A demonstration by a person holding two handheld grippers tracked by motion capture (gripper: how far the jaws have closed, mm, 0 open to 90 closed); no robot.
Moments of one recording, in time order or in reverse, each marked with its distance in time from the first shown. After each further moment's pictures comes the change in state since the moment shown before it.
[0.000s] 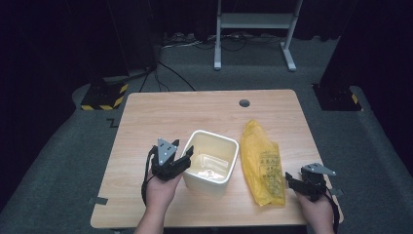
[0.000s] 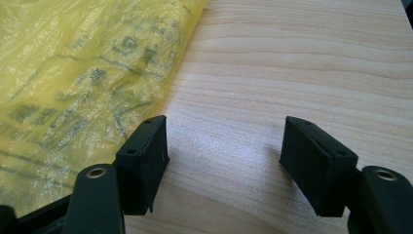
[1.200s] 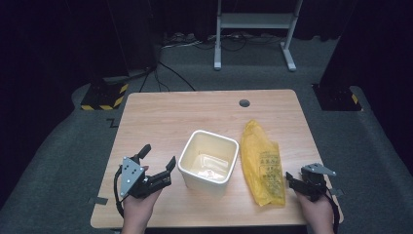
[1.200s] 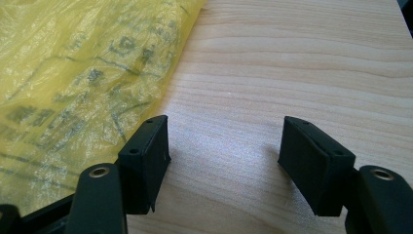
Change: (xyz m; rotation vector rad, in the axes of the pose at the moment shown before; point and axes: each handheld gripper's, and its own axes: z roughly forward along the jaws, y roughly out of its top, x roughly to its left) left arm 0.025 -0.023 -0.070 -0.331 -0.018 -0.020; right arm 0.000 0.000 0.000 -0.001 -0.007 0.005
